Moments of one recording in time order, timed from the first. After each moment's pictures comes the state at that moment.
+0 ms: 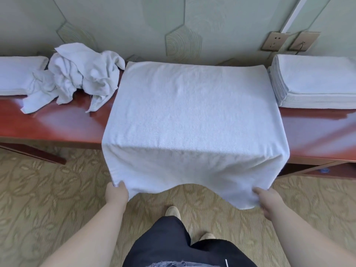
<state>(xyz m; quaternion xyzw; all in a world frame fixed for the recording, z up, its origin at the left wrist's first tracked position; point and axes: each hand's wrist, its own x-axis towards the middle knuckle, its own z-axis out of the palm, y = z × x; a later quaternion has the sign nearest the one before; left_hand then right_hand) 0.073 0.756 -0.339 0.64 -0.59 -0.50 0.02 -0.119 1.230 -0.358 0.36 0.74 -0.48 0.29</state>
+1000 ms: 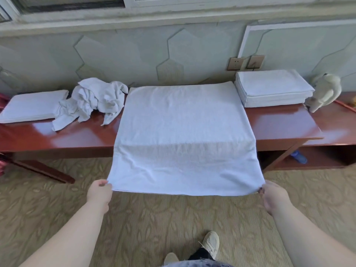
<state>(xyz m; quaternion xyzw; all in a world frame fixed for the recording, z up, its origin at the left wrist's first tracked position) 0.165 0.731 -0.224 0.60 -0.64 -0.48 0.05 -0.007 1.272 -0.221 0.36 0.71 -0.58 0.18</state>
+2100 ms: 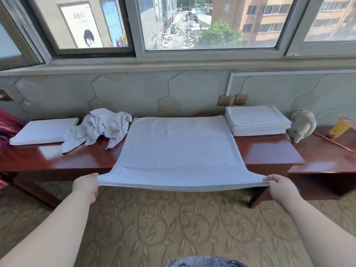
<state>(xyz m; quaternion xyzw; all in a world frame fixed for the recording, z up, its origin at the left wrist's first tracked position) 0.132 0.700 -0.119 0.59 -0.55 -0.57 0.16 -0.030 1.305 -0.096 0.15 0.91 -0.39 0.09</state>
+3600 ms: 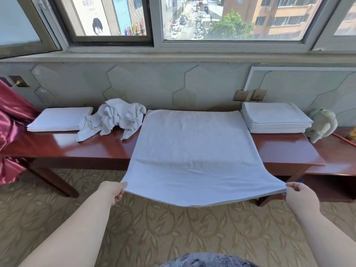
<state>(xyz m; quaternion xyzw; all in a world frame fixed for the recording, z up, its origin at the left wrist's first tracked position) 0.160 0.699 -0.154 0.58 -0.61 -0.54 -0.06 0.007 1.273 -0.116 0.24 0.88 -0.40 0.02</state>
